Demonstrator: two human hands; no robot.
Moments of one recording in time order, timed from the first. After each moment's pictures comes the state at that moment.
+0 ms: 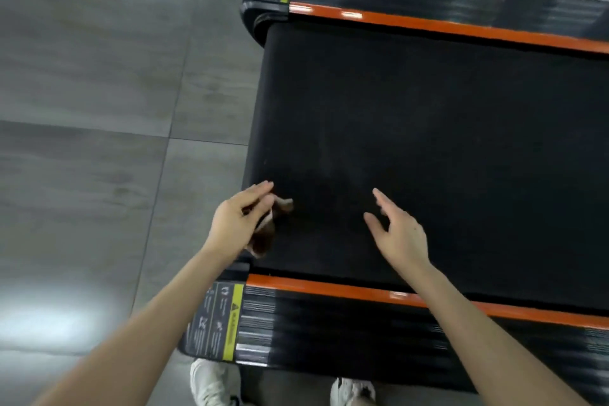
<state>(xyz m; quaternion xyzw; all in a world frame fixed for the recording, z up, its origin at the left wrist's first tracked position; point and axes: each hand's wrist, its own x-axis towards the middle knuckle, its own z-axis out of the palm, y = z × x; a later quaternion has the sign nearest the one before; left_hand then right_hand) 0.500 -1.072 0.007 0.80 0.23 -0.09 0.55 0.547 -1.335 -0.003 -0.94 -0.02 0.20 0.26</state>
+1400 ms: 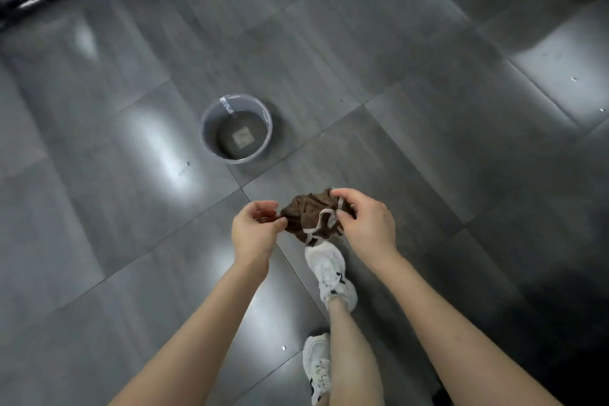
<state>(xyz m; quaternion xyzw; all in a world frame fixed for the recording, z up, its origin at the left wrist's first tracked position) 0.153 -0.519 0.238 0.40 0.70 0.22 0.54 0.306 -0.583 0.236 -0.80 -0.40 0.36 0.27</state>
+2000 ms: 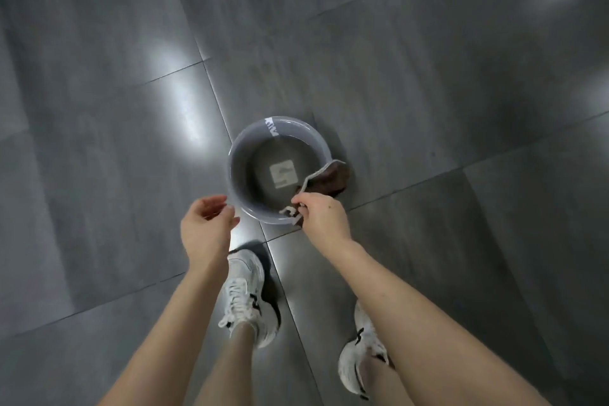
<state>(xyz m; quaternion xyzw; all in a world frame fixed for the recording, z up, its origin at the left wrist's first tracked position) 0.077 -0.190 0.037 0.24 0.81 0.33 0.42 0.238 -0.204 -0.005 -0.68 -0.55 0.47 0.10</state>
